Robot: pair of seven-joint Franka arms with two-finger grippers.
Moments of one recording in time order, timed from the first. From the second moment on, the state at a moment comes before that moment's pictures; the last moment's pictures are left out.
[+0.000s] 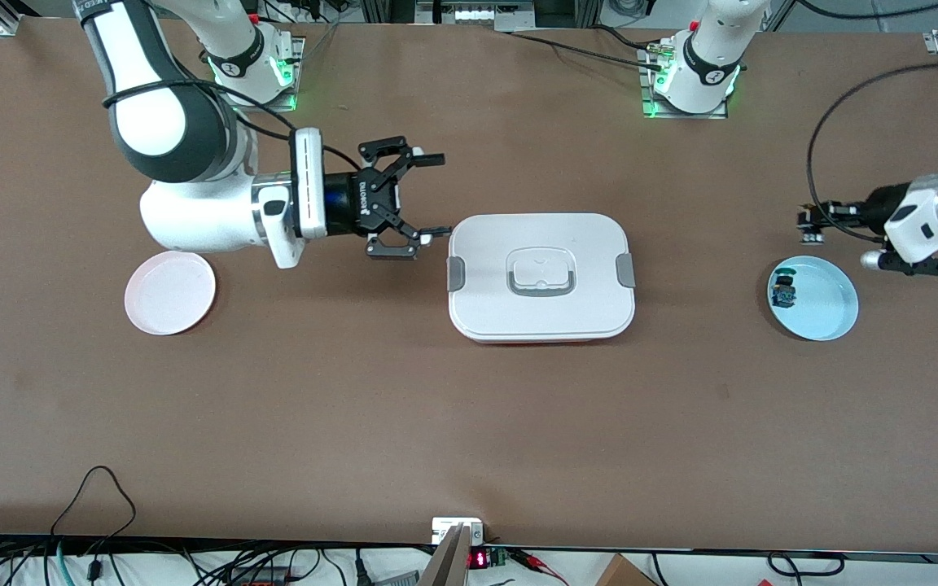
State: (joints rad) left arm 0.92 0.24 -0.66 -1.99 0.07 1.78 0.26; right arm 0.43 0.32 -0.04 -1.72 1.62 1.82 -1.84
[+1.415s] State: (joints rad) left arm 0.85 0.79 -0.65 -1.68 0.74 1.94 -0.01; right arm 0.38 0.25 -0.30 -1.73 1.09 1.57 -0.78
